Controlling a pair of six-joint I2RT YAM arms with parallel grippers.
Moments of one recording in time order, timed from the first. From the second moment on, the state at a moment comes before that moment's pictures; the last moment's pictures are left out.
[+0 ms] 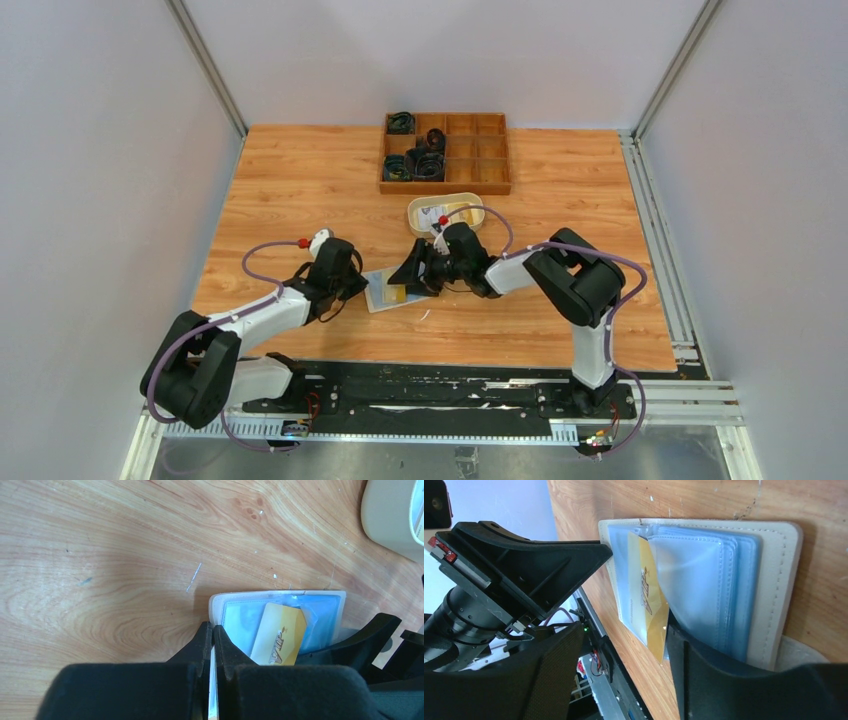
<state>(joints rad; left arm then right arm) -0.46 1.21 0.42 -0.02 -0.17 -0.93 0.76 1.94 0.85 0.57 -0.54 1.11</state>
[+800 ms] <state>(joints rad) -0.46 1.21 0.42 -0.03 -0.16 -0.93 0.75 1.91 0.81 0.50 -0.55 1.02</state>
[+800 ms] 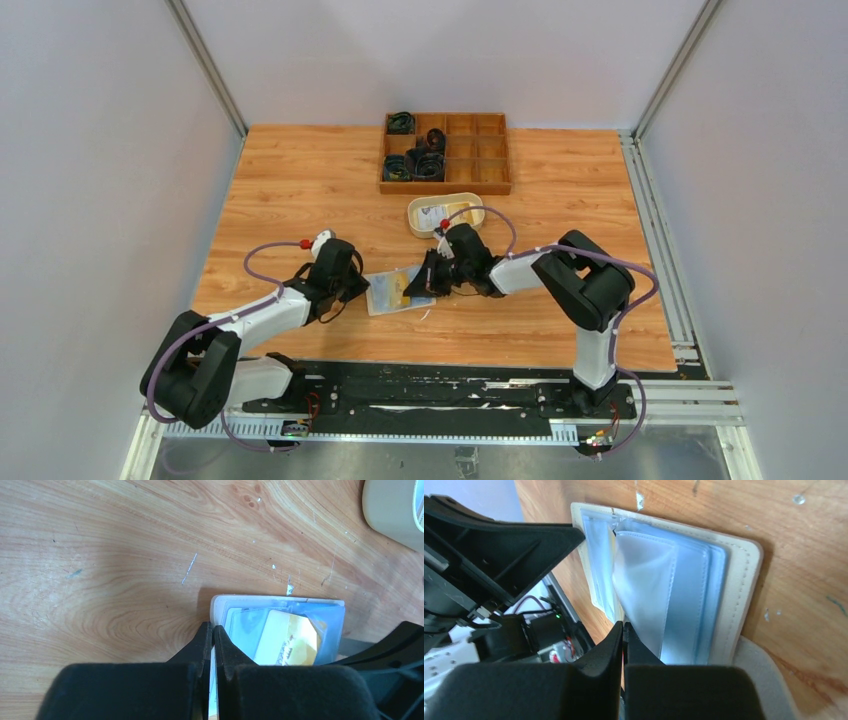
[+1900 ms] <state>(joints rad) -0.46 1.21 0.44 -0.05 -0.14 -0.90 0.57 1.99 1.02 0.08 -0.93 0.69</state>
